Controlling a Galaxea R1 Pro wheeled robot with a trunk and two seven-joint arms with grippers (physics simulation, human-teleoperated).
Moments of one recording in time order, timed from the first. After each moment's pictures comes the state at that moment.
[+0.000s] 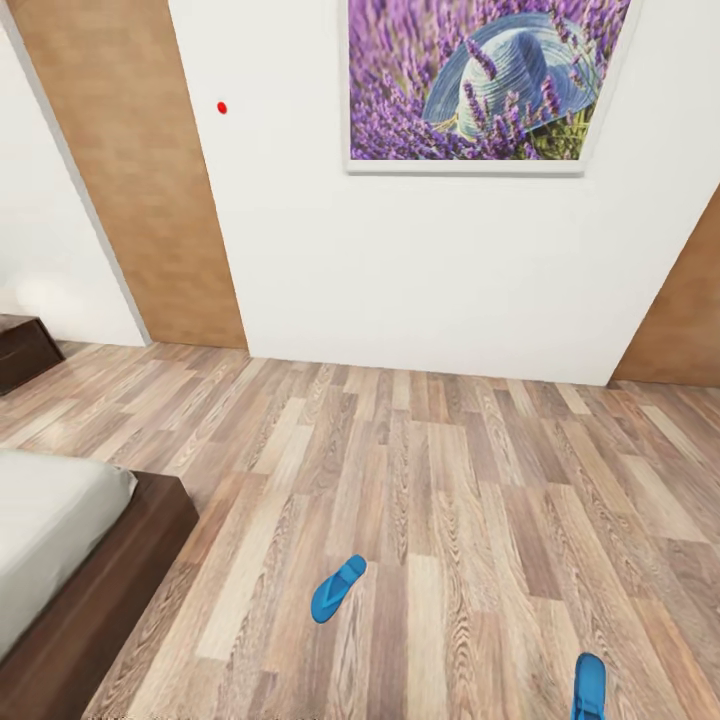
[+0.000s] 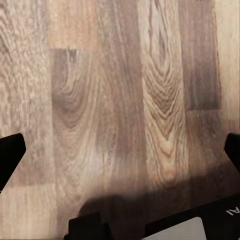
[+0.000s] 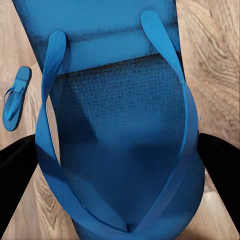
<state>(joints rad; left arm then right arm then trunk) -0.14 0.10 0.05 -0.50 -0.05 -0.07 -0.40 -0.21 -0.27 -0.63 -0.26 -0.12 -0.06 0.72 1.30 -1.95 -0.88</state>
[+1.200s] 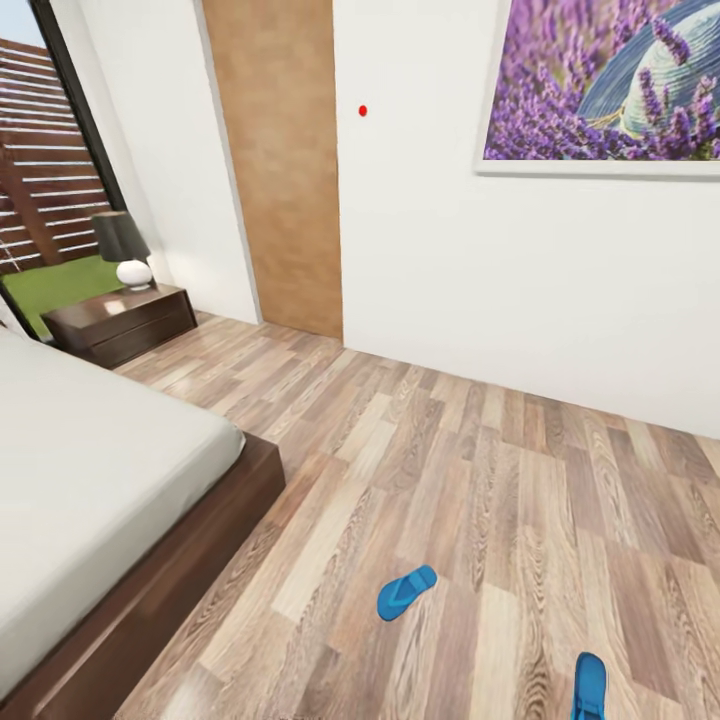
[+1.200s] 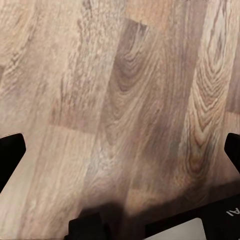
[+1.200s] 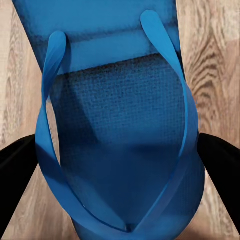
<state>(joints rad) -0.14 0.10 0.05 -0.50 -0.05 -0.07 -0.40 -0.21 -0.27 -0.63 -0.26 -0.12 -0.06 0.72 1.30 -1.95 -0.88</state>
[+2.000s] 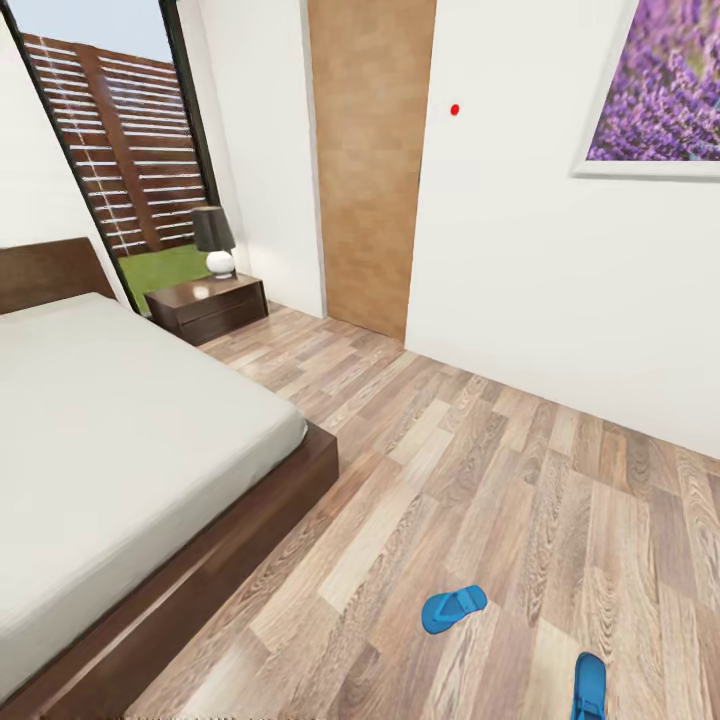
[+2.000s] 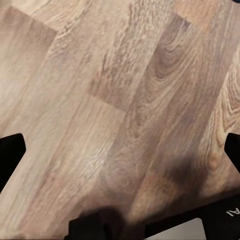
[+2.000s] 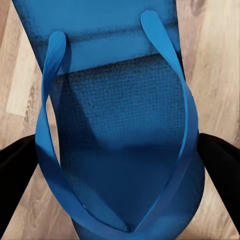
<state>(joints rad) -0.14 0.10 0.05 -0.50 -0.05 -0.07 -0.40 -0.21 -0.27 -0.63 -0.26 -0.12 -0.06 0.72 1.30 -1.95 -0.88</state>
